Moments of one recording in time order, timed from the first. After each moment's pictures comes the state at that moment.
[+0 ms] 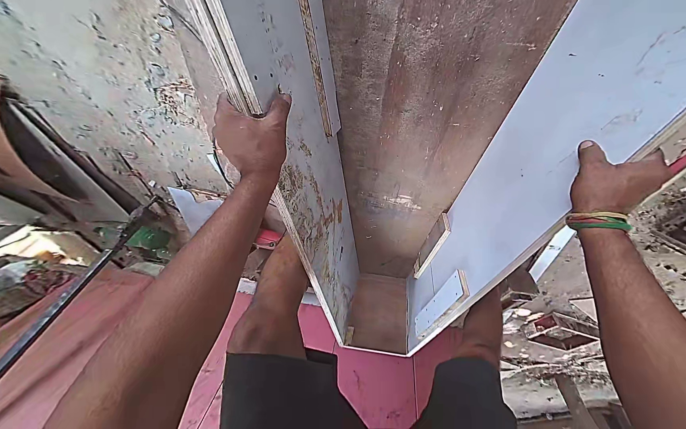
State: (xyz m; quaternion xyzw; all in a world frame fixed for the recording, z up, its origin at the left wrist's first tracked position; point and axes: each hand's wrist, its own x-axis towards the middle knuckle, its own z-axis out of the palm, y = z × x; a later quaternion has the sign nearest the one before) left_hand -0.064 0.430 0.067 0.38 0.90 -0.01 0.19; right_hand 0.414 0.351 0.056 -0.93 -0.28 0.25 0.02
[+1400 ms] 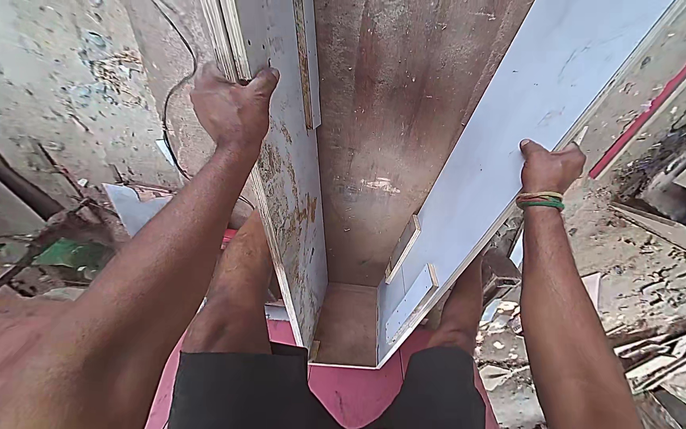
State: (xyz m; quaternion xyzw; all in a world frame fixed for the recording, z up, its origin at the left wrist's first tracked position) left_hand -0.049 0.361 0.073 0.42 0.88 -0.02 0.24; right_hand 0.399 0.259 0.064 -0.94 -0.22 0.26 0.04
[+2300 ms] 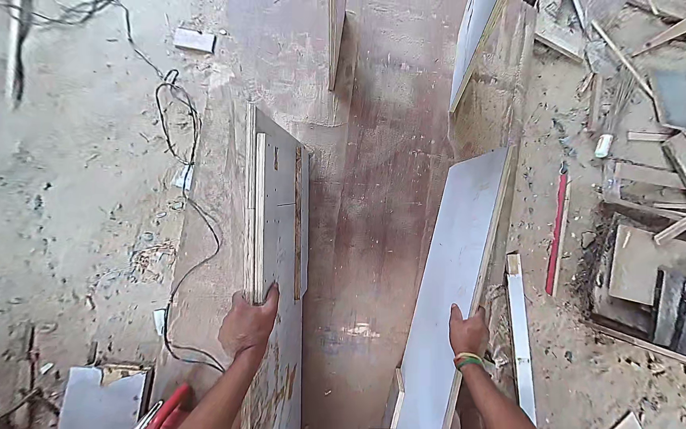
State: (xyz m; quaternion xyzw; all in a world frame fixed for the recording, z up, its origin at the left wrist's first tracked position) left_hand -0.026 0.342 0.082 0.36 0.91 -0.14 0.17; right_hand 0.388 0.254 0.077 -0.94 -0.17 0.28 -0.06
